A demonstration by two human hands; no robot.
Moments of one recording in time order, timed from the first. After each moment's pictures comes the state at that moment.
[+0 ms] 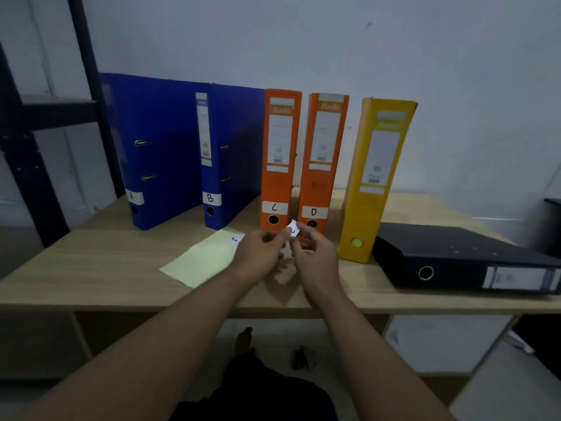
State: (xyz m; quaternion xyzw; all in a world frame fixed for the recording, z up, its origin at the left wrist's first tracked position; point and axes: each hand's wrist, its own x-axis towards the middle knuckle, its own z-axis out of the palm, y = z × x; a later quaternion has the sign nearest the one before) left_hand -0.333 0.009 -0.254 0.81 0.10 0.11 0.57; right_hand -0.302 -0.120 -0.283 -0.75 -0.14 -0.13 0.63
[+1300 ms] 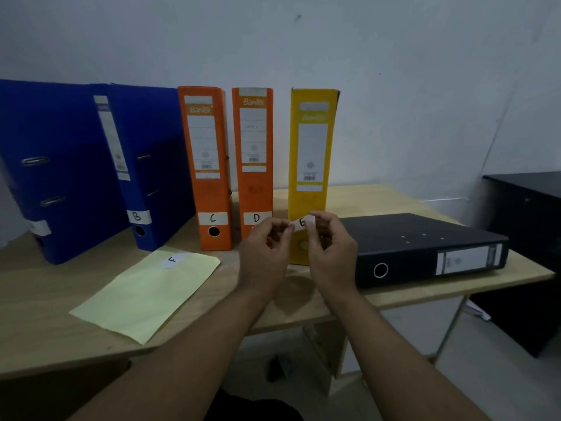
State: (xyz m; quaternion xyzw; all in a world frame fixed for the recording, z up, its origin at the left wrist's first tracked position) left_hand -0.276 -0.104 -0.268 0.77 -0.10 0.36 0.52; right_hand -0.262 -0.236 -0.270 -0.71 -0.18 -0.35 0.58
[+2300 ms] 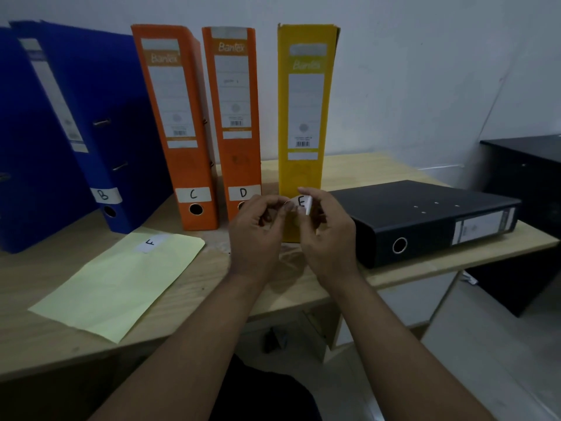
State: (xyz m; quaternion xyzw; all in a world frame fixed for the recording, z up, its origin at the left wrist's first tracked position) left_hand -0.256 -0.106 -0.284 0.75 -0.15 0.41 0.49; right_hand -0.252 -0.246 -0.287 -0.74 -0.23 -0.37 0.51
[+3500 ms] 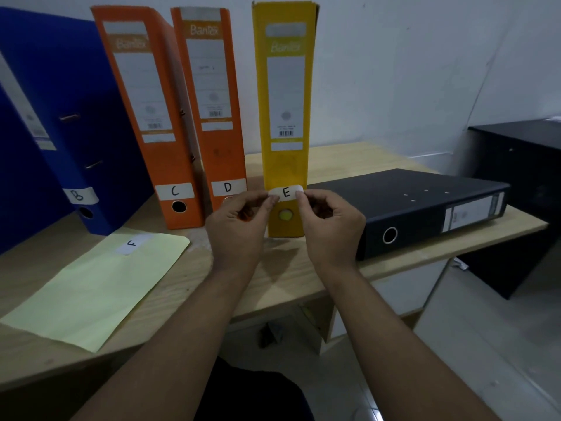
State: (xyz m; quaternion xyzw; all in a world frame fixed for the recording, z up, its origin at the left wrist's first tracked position) left_hand -0.250 -0.105 -0.287 0.72 -0.09 0.40 0.56; right_hand -0.250 -0.253 -0.288 -0.71 -0.10 -0.43 0.55
